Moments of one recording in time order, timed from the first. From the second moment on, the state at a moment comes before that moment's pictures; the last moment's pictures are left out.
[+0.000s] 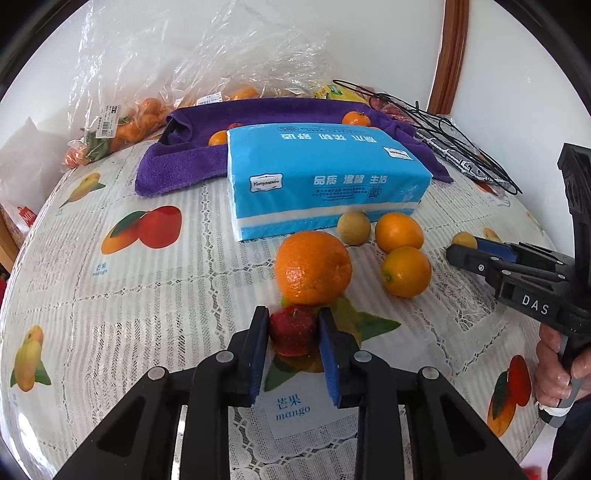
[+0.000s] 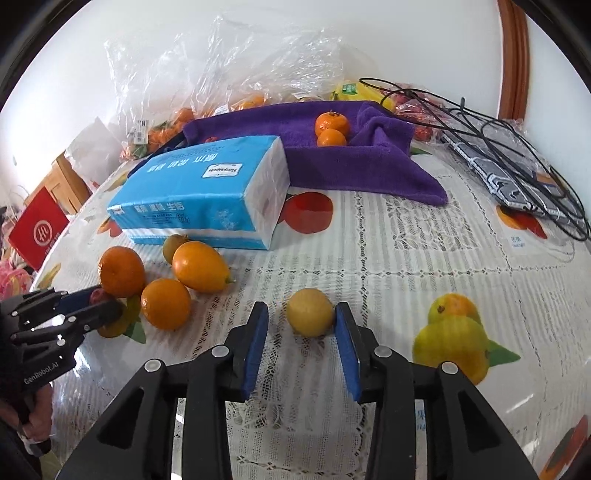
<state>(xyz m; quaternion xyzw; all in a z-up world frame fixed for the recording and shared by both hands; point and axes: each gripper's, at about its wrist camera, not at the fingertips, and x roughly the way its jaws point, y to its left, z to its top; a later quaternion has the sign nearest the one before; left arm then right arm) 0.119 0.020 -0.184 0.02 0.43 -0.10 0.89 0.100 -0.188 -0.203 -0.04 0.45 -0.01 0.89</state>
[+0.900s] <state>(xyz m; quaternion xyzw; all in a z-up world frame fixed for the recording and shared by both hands) 0.116 0.035 -0.129 -0.01 0.42 -0.10 0.90 0.098 -0.154 -0.152 -0.04 0.42 -0.02 0.91</state>
